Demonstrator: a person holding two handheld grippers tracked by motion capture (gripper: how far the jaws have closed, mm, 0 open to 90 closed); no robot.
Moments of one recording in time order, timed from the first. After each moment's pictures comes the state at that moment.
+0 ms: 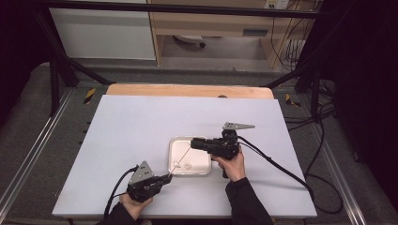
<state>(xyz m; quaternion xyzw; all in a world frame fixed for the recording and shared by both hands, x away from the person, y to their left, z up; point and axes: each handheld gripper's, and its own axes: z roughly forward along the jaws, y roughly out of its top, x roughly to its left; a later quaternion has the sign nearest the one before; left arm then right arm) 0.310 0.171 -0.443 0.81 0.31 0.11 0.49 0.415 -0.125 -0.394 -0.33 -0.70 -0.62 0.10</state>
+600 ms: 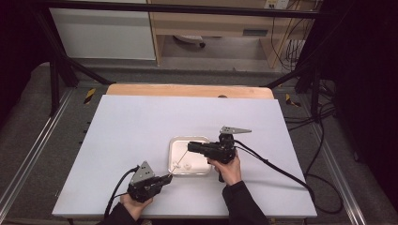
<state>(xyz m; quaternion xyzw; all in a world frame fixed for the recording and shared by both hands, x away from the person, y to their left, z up) 0.311 0.169 -0.445 0.81 0.32 0.11 0.48 0.408 -0.115 -0.405 -0.34 -0.69 -0.63 0.10</state>
